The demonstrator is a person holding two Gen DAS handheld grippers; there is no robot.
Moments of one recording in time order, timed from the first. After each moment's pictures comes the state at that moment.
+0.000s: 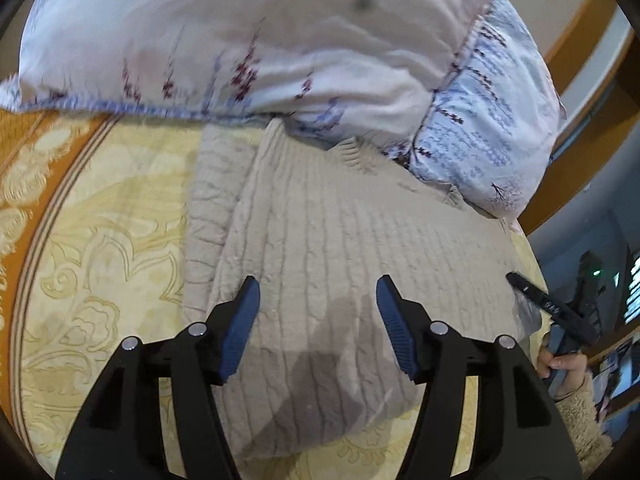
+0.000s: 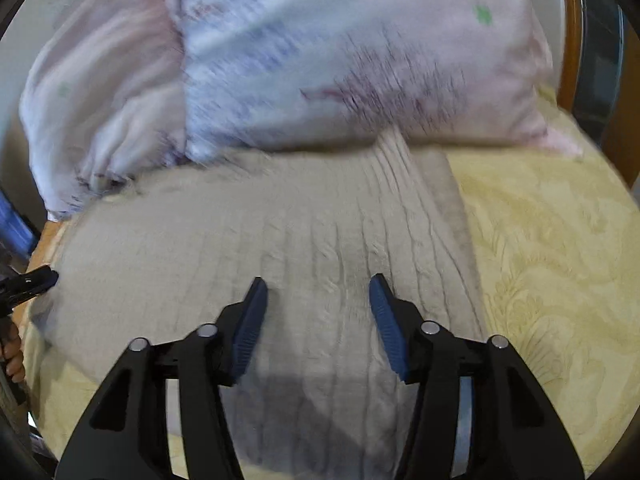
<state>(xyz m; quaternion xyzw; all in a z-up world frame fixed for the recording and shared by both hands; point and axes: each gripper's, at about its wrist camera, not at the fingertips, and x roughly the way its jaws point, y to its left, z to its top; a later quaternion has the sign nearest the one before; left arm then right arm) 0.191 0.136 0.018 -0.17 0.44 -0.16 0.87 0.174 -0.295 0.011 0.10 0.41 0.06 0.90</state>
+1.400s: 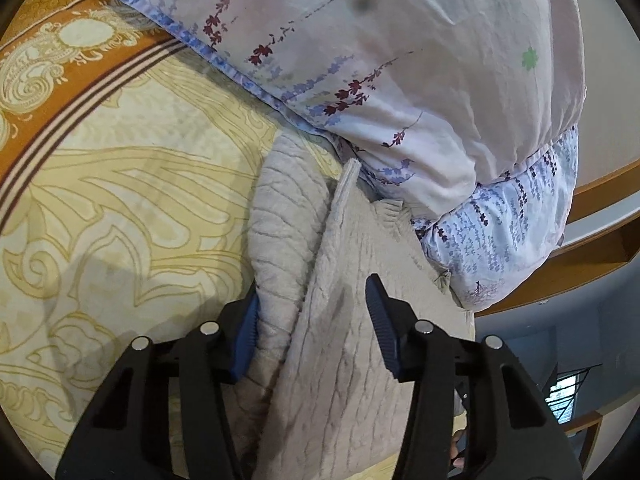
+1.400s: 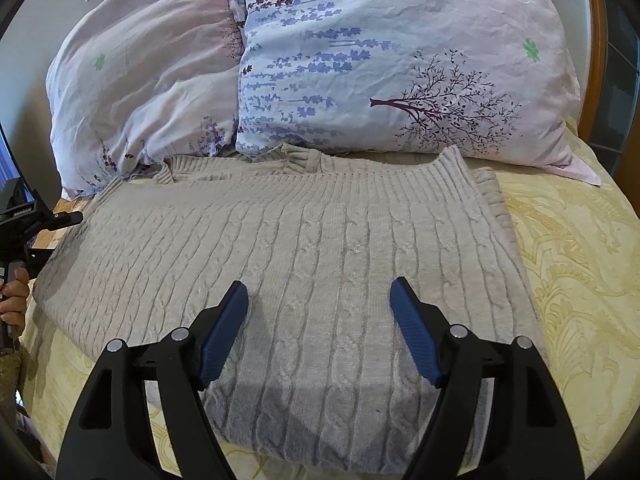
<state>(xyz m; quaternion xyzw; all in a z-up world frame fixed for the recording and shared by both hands) 0.238 0.186 -0.008 -0.39 0.45 -0.13 0.79 0.169 -0.251 0.019 0.05 0.39 0.09 0.91</state>
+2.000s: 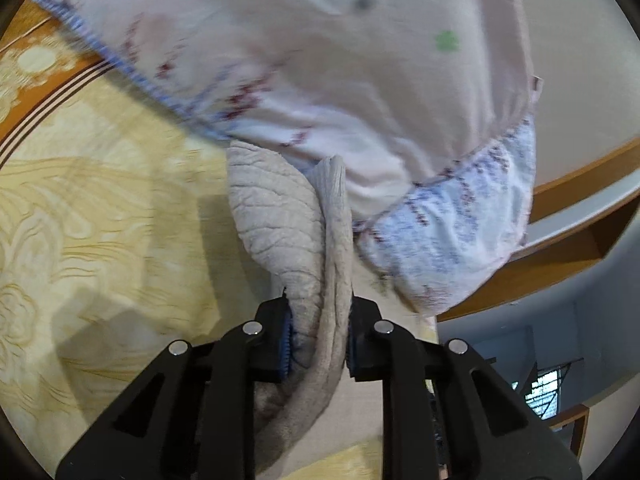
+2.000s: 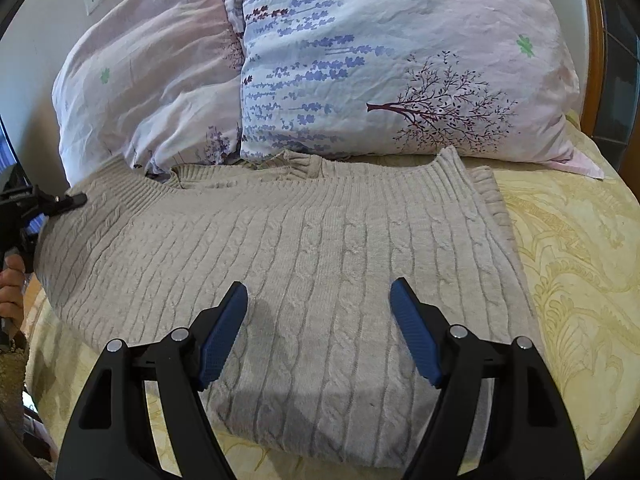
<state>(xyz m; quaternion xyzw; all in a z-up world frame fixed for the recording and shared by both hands) 0.235 0.145 0.040 -0.40 0.41 -0.18 0.80 0.161 -0.261 0.024 0.08 0.38 0.10 0.91</state>
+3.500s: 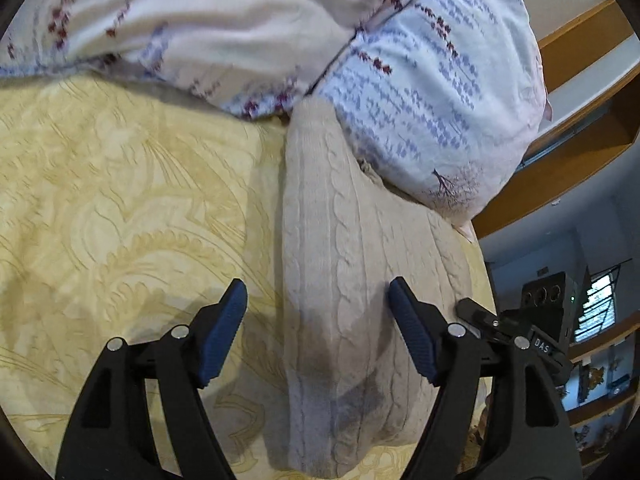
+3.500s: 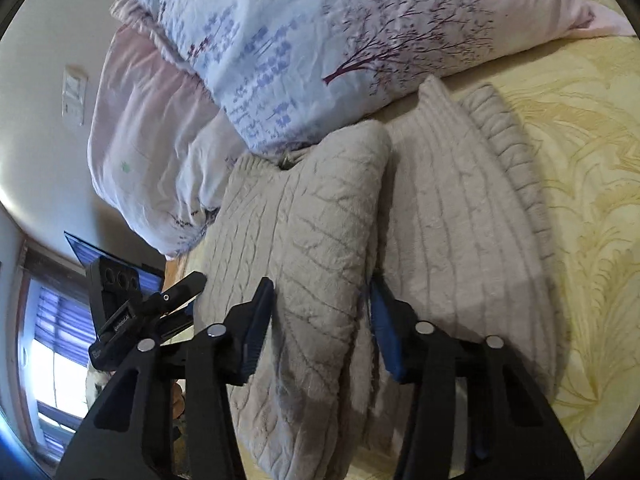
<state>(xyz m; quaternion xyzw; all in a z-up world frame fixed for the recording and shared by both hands) 0.239 -0.016 0.014 -0.24 0.49 -0.22 0.81 0.194 -0.323 0.006 0.32 0.47 0.22 0.80</state>
